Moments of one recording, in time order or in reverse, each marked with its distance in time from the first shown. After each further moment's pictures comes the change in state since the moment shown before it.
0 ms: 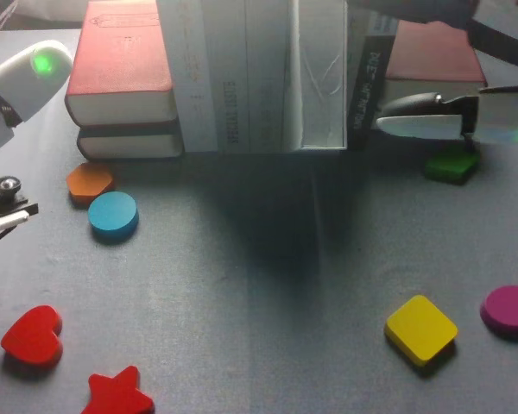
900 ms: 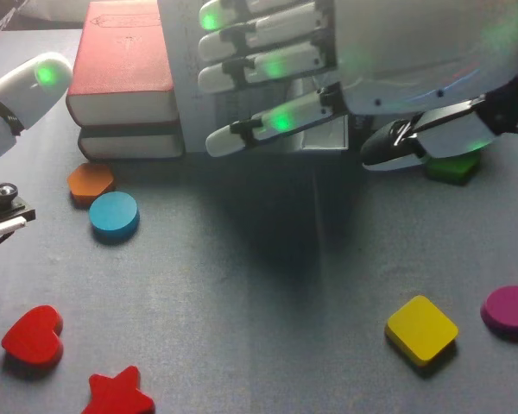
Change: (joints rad) left arm 0.018 -0.006 0.002 -0.025 -0.003 0.000; right arm 0.472 -0.112 -0.115 -1.616 -0.276 0.784
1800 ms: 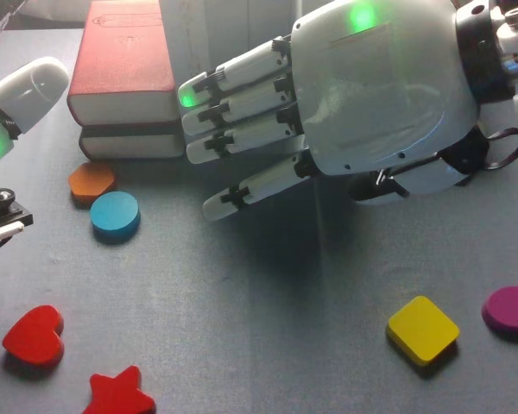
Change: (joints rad) left arm 0.018 -0.006 0.000 -0.024 -0.006 0.000; right arm -0.042 -0.053 -0.016 -0.113 0.034 0.023
